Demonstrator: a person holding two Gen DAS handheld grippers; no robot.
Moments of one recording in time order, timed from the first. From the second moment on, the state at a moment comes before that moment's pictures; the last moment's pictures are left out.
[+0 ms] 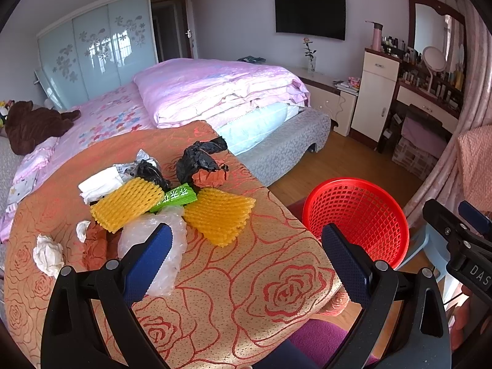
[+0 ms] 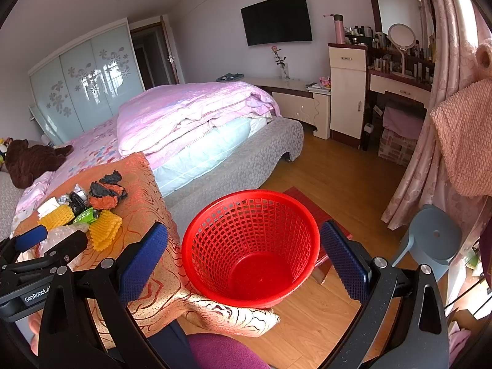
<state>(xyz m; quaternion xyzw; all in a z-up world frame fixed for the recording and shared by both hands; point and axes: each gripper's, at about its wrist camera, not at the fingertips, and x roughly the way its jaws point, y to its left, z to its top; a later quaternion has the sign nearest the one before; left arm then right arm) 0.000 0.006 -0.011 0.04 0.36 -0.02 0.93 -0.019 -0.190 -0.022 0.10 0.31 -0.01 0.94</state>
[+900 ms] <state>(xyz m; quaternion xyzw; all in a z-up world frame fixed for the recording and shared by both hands) -0.015 0.173 -0.005 -0.06 0.36 0.10 0.93 -0.007 -0.137 -0.035 0.07 0.35 0.07 0.93</state>
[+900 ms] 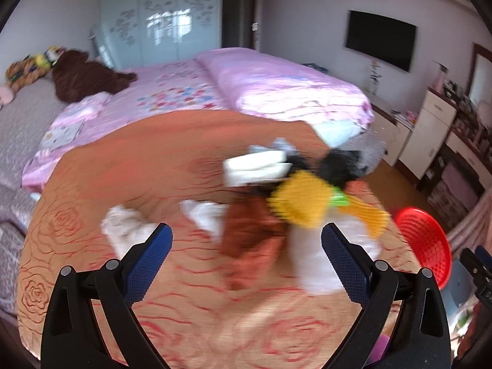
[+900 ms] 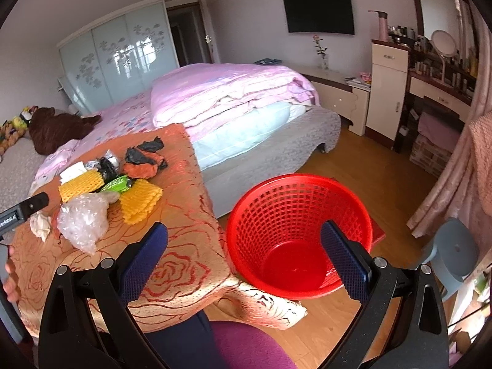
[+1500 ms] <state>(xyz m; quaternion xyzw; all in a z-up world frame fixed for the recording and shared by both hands) -0.008 0.269 -0.021 -0.12 0.37 0.18 0.90 0.006 -0.087 -0.032 0.04 0.36 0.14 0.92</state>
